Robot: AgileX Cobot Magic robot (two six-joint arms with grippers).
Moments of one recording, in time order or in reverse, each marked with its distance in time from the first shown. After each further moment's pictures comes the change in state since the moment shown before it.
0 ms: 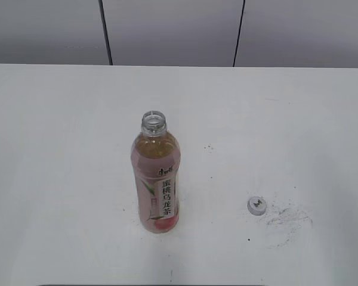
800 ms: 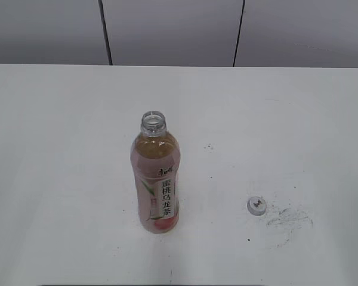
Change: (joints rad) left arm 0.000 -0.011 0.080 0.002 -0.193 0.077; right arm 0.000 -0.360 0.195 -0.074 -0.117 0.040
